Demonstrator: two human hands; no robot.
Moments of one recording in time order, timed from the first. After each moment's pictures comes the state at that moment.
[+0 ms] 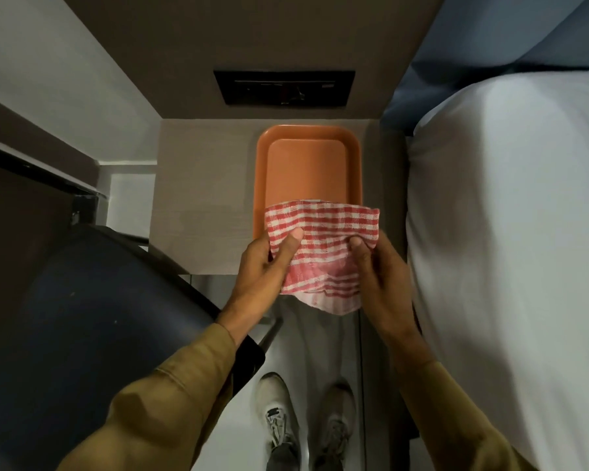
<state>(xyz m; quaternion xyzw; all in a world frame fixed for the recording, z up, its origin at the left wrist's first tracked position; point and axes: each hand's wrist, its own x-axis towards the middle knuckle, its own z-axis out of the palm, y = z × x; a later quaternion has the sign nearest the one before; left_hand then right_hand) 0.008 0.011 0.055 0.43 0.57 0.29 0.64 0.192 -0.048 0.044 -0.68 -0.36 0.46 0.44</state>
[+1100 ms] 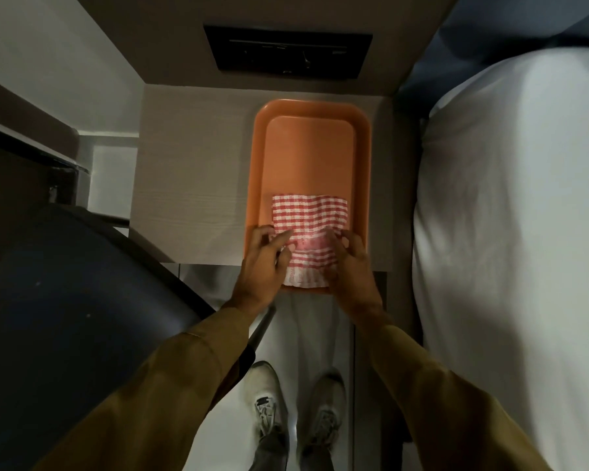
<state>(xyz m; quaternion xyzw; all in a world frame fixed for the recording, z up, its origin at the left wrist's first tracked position) 0.001 0.012 -0.047 0.64 0.62 0.09 0.43 0.175 -0.021 -0.045 -0.72 -0.23 0.58 0.31</state>
